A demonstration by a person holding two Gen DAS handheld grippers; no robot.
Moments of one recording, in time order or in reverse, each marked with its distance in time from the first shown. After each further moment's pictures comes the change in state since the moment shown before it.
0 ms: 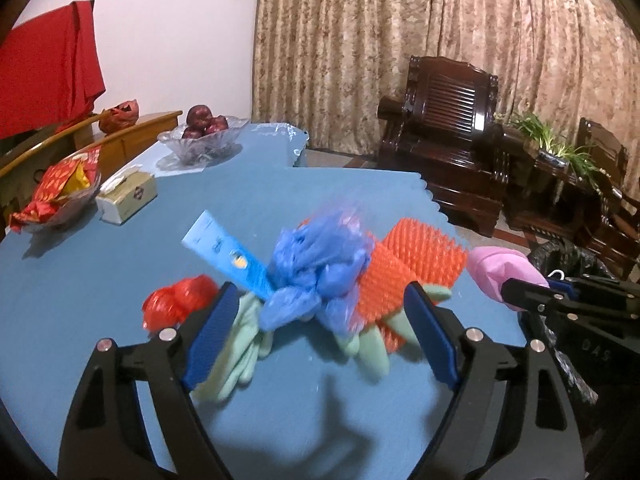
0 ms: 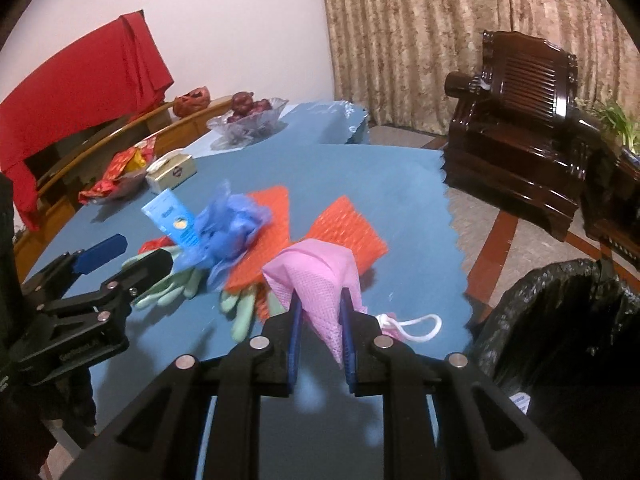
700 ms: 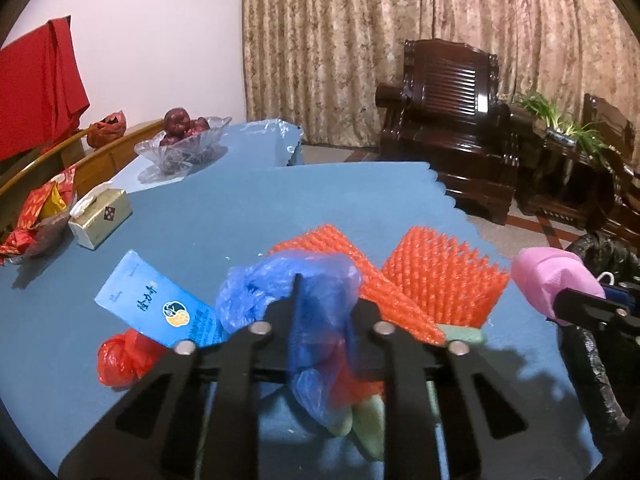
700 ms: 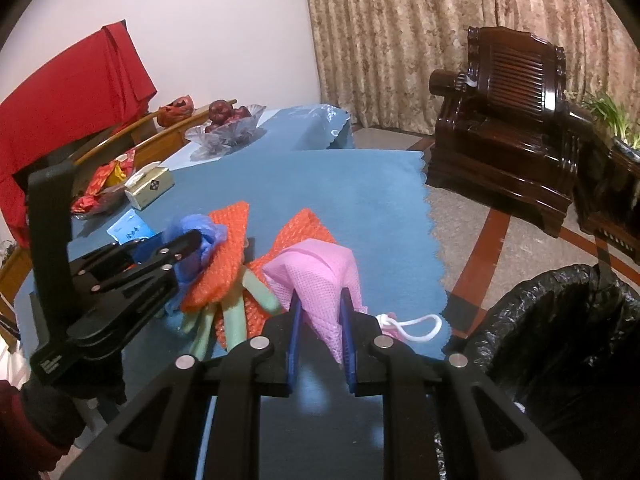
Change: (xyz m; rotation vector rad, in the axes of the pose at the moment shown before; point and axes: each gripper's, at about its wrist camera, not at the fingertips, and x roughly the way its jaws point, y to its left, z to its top) left arm 0.065 -0.023 0.016 0.072 0.010 0.029; right arm 0.013 -0.025 0.006 0.033 -0.015 -0.020
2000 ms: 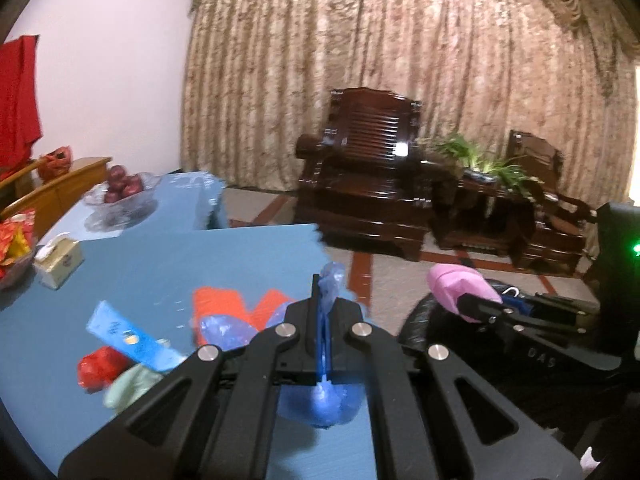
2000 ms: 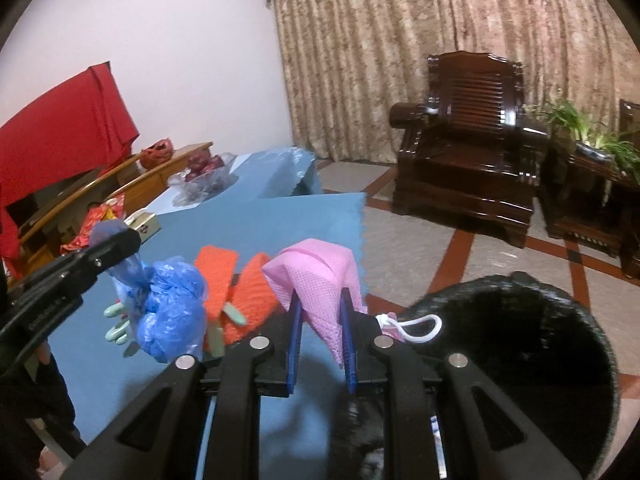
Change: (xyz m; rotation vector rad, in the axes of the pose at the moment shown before) left arm -0.117 -0.073 0.033 0.009 -0.142 -0.298; right arm -0.098 -0.055 0.002 0.074 -0.129 -0.094
